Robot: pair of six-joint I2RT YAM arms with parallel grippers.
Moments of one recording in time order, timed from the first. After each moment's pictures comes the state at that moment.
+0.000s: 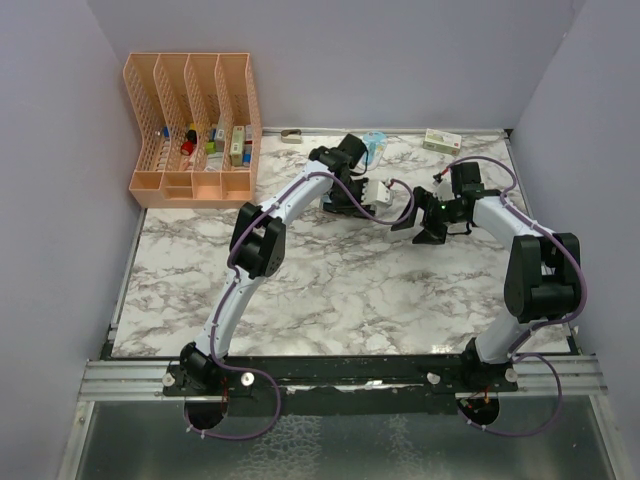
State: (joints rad) left arm -0.61 2.52 2.39 -1.08 0.38 1.09; right arm 0.06 1.69 1.11 -0.52 -0.58 0.42
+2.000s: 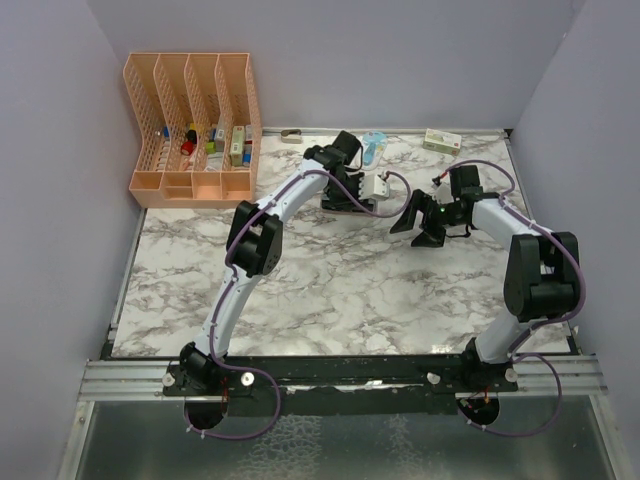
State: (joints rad) left arm -0.58 2.50 2.37 -1.00 0.39 1.03; right arm 0.06 1.69 1.08 -0.49 -0.60 0.43
